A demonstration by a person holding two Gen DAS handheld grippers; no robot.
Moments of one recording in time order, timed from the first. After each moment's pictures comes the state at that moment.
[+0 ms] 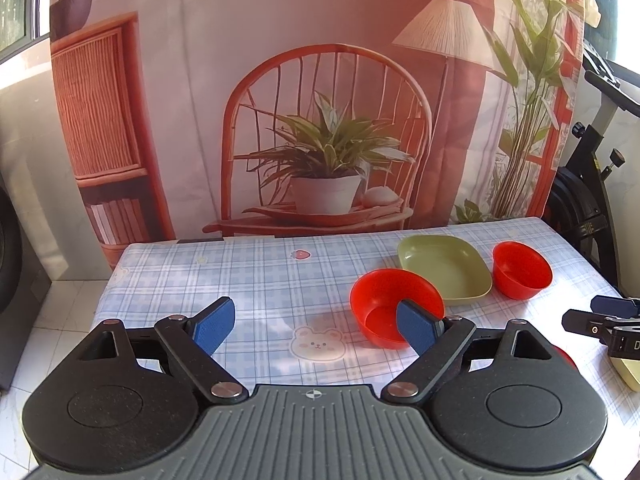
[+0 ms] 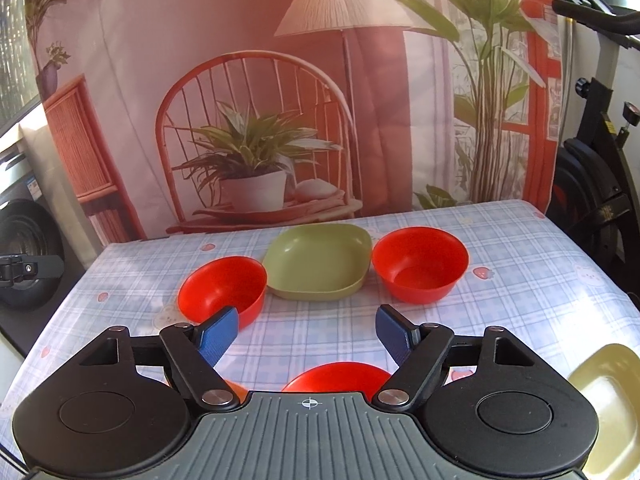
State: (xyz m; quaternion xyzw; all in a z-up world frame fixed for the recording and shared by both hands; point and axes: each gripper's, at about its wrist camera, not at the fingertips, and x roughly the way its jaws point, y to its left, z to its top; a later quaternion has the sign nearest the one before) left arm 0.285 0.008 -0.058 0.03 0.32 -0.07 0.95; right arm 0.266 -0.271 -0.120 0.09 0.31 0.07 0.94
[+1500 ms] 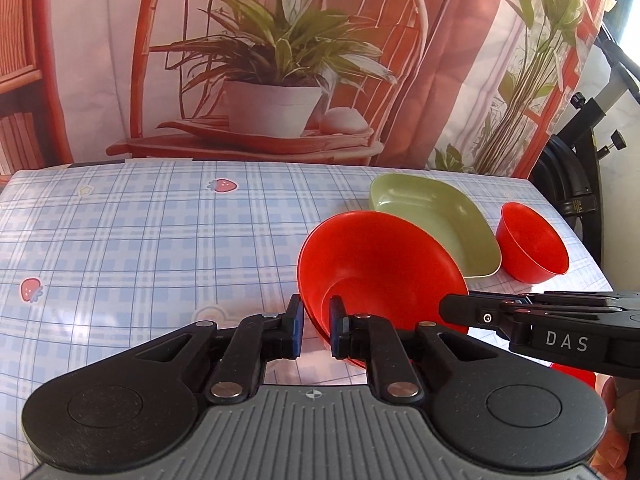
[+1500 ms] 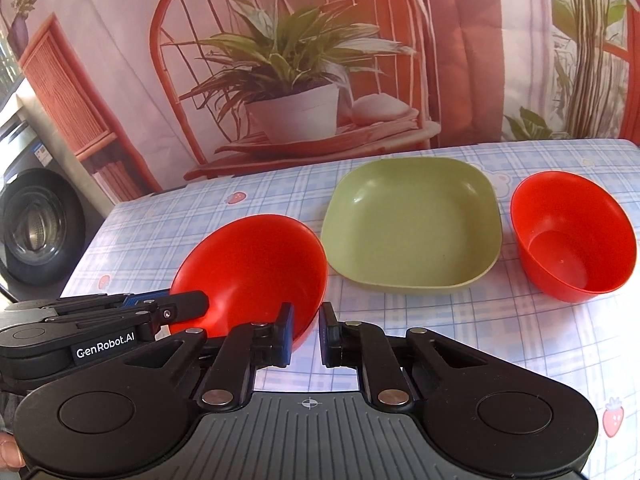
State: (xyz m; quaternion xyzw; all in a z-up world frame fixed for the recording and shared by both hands) left arm 0.384 -0.028 -0.167 -0.03 0.40 -0.14 0.90; right arm 0.390 -0.219 -0.189 0.14 0.41 0.12 0.89
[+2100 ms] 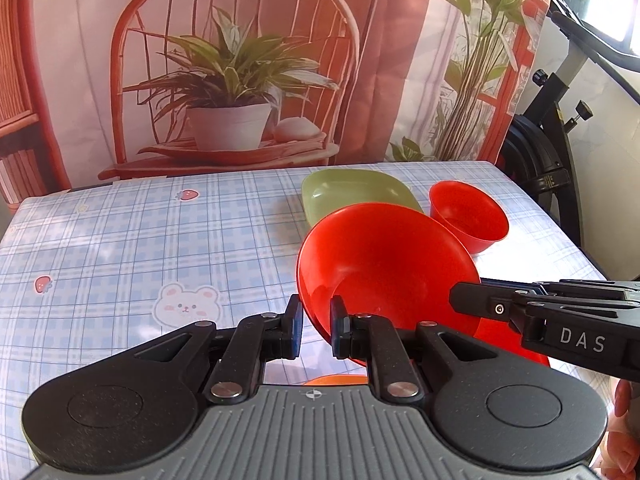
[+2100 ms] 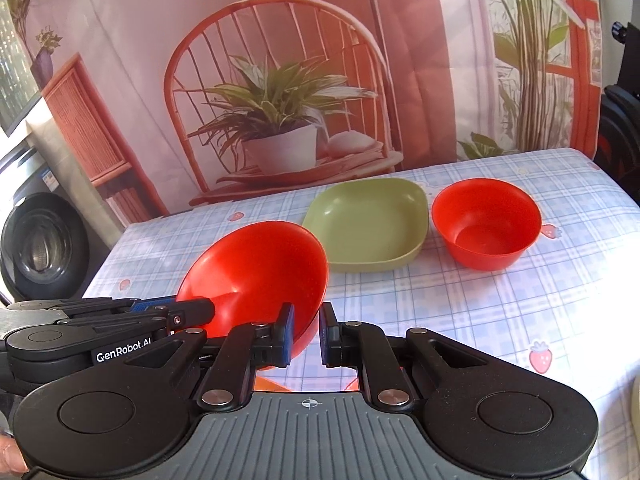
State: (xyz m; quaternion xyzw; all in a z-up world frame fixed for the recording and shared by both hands) left arm 0.315 -0.079 -0.129 0.01 0.38 -0.15 0.91; right arm 0.301 -0.256 -0.144 0.14 0.36 0.09 0.92
